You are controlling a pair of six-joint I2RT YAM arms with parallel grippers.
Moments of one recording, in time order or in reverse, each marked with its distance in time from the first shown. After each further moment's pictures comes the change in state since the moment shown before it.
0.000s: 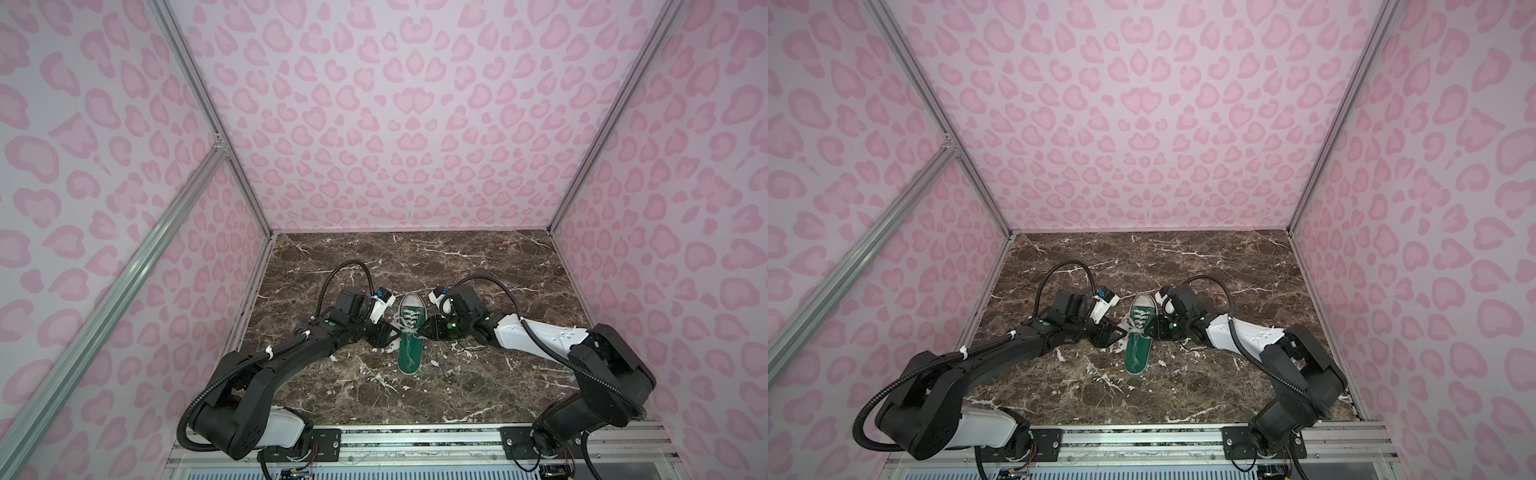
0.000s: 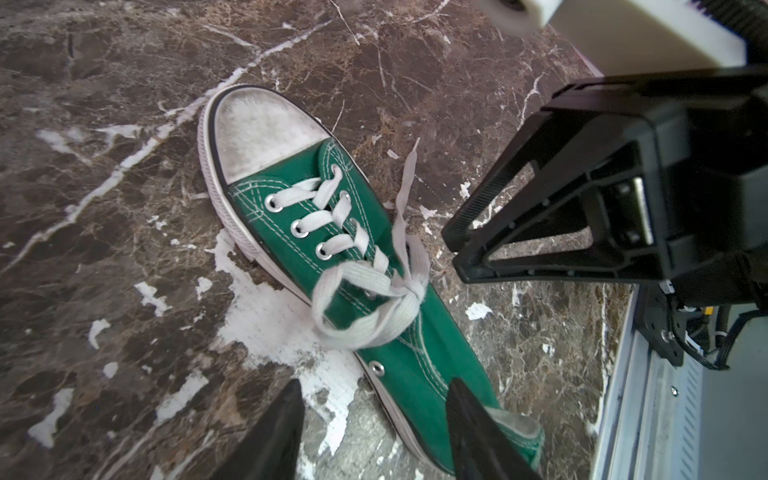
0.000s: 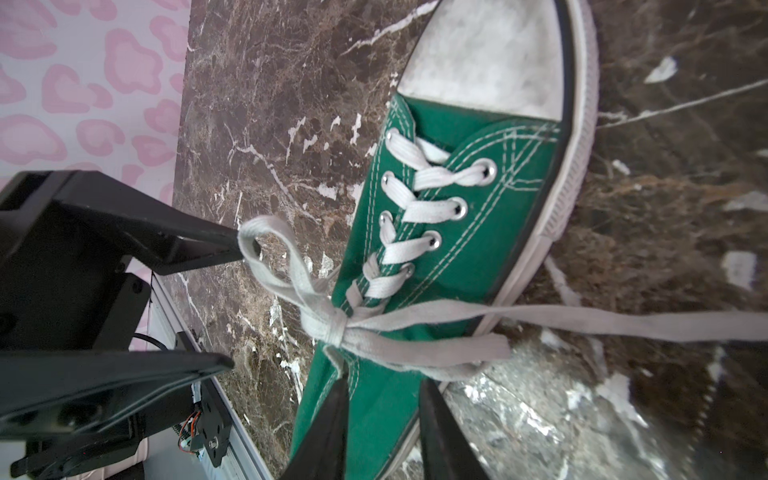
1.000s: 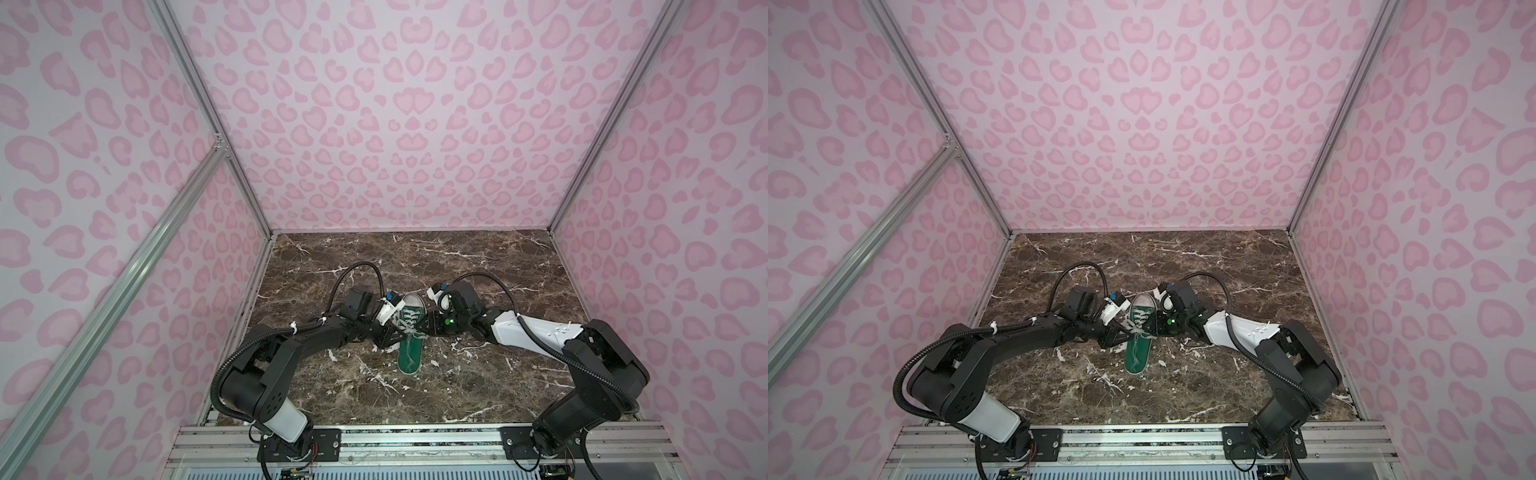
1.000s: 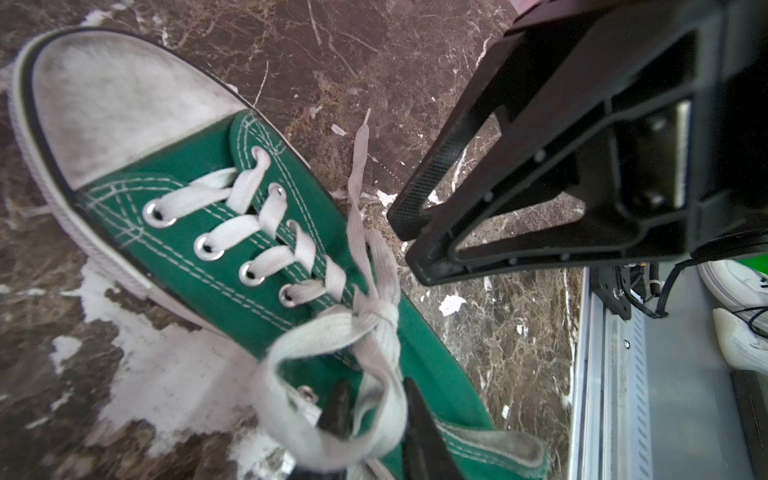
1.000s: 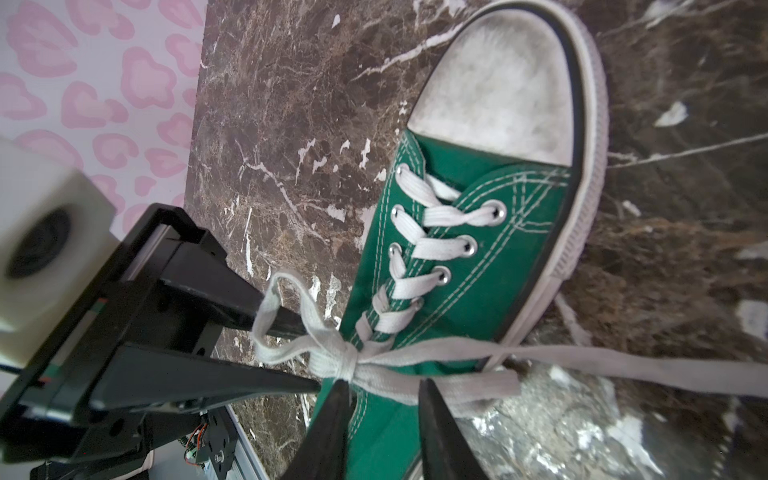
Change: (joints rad) left arm -0.005 0.187 0.045 0.059 0.165 0.061; right arm -0.007 0.038 0.030 0.033 -0.015 0.010
